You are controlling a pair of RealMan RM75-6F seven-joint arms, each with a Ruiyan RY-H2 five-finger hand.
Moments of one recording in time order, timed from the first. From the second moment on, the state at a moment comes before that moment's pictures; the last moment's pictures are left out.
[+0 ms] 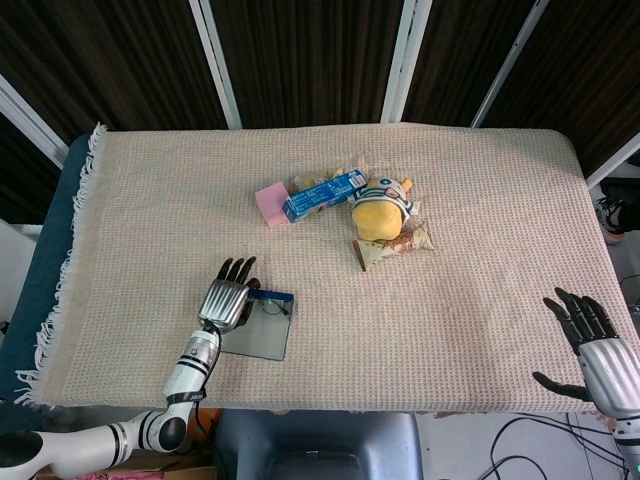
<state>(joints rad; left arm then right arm) -0.68 -1.79 -0.23 -1.30 1.06 0.99 0.59 0.05 -1.02 -0.02 -1.56 -1.67 1.55 0.15</state>
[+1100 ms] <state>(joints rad) -0.71 -1.79 -0.20 -1.31 1.03 1.03 0.59 0.05 -1.02 -0.02 -1.57 -1.67 1.55 0.14</state>
